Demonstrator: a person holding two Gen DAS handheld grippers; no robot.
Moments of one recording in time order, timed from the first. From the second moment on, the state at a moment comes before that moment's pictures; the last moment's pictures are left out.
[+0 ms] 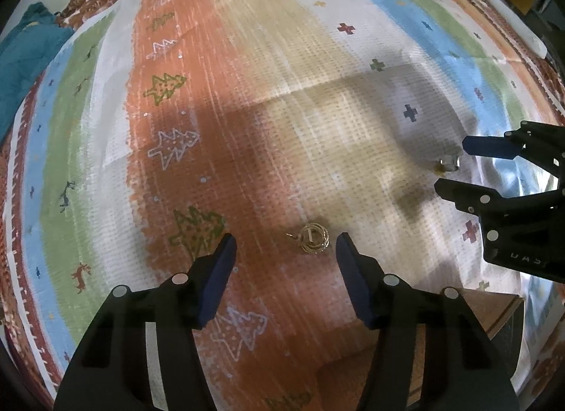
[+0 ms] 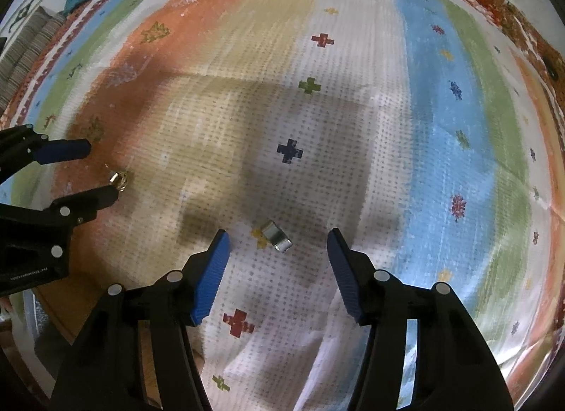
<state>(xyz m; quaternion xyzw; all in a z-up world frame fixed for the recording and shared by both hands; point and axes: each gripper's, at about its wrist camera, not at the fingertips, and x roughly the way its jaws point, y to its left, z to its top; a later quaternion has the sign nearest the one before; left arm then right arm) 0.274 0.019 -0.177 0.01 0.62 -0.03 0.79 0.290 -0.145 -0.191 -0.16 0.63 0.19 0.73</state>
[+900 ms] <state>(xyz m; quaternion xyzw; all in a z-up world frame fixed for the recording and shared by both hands) 0.286 -0.002 -0.194 0.05 0.62 -0.02 0.78 0.295 -0.128 -0.200 -0.18 0.62 0.20 0.73</state>
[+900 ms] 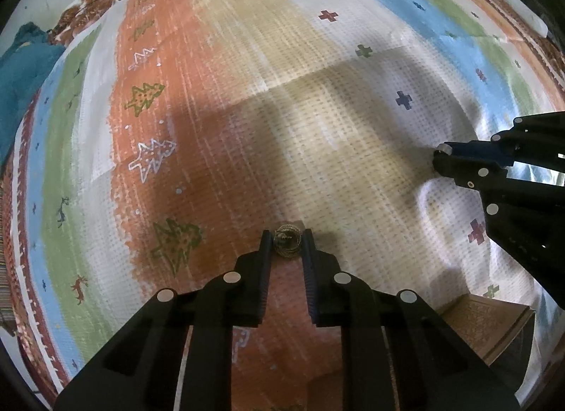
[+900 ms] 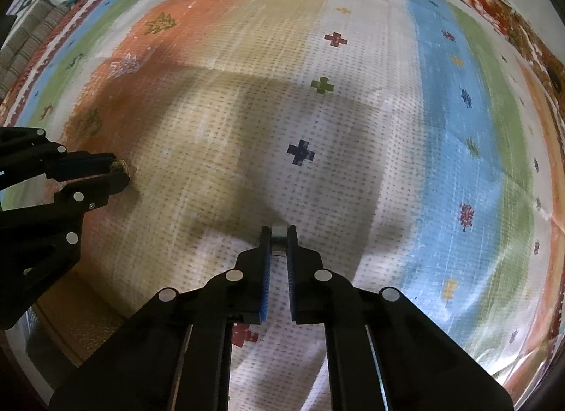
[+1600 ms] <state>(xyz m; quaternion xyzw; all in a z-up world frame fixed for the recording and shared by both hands) 0.264 0.011 -0.158 0.01 0.60 -0.01 0.80 0.282 -0.153 -0.176 -0.14 0.62 0.20 0.75</state>
